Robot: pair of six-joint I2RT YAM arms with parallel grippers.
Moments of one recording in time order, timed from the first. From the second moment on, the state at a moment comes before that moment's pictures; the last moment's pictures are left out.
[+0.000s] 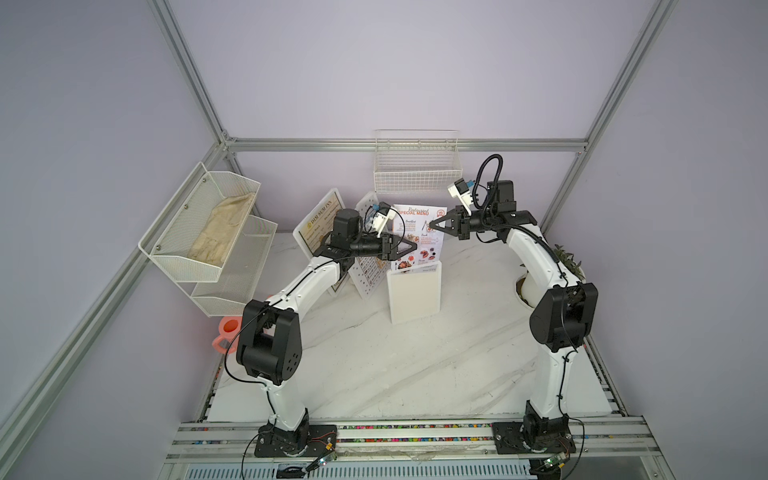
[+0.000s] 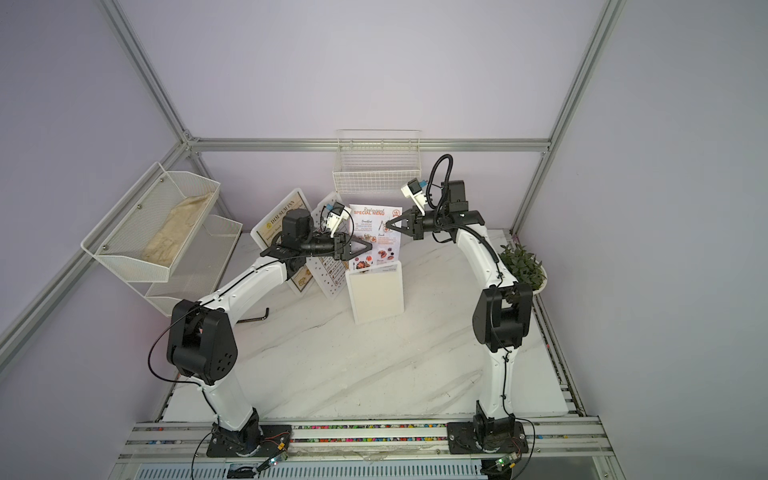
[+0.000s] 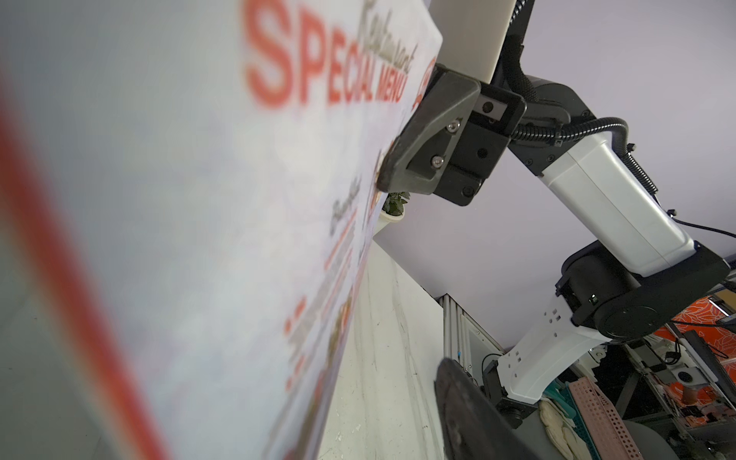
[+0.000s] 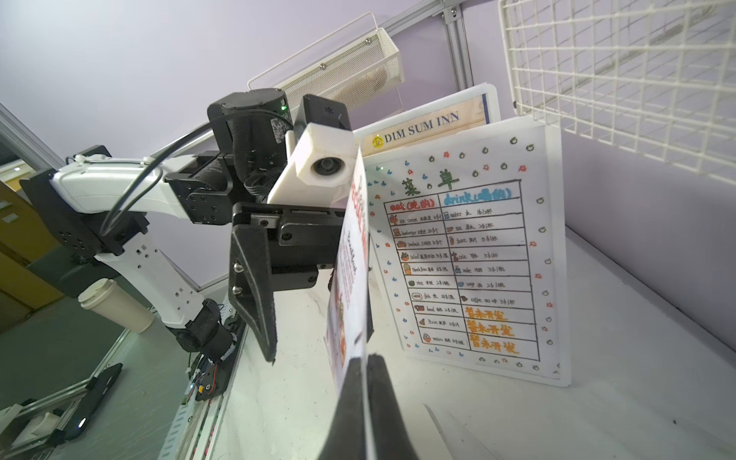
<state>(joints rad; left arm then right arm) -0.32 1.81 1.51 -0.02 0.99 -0.41 0.16 2.06 2.05 -0.55 -1.29 -0.19</state>
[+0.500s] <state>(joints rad) -0.31 1.81 1.51 -0.02 0.98 -0.41 0.18 2.09 2.07 -0.68 -1.26 -0.29</state>
